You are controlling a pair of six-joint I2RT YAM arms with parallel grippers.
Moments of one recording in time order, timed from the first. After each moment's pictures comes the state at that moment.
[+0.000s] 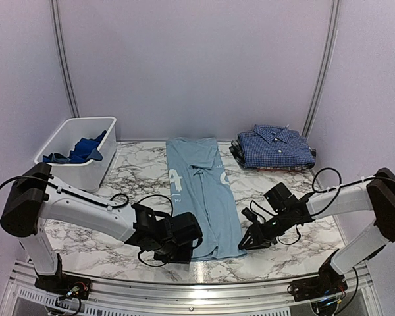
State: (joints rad) left arm -1.30 1.81 1.11 -0.50 -0.14 -1.14; right arm 0.59 1.47 0.55 -0.27 -0.69 0.46
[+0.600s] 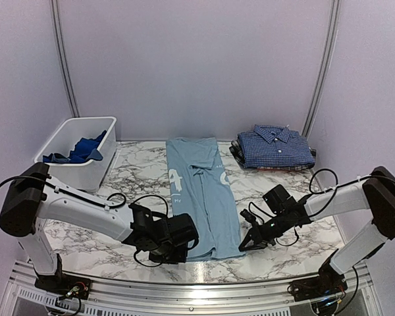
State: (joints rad) left arm -1.29 1.80 1.09 -0.54 -0.15 -1.15; right arm 0.60 1.50 0.54 -0.21 -0.70 0.48
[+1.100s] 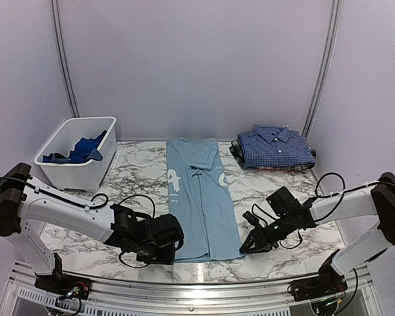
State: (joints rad) left arm -1.29 1.67 0.96 -0.54 -0.17 -1.17; right arm 0.61 1.44 0.50 -0.21 -0.73 0.50
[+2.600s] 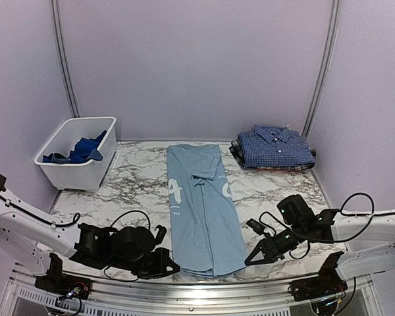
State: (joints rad) left arm -1.40 1.41 0.60 0.04 -0.03 -1.35; right arm 0.71 1.09 0.36 -0.24 -0.84 0.65
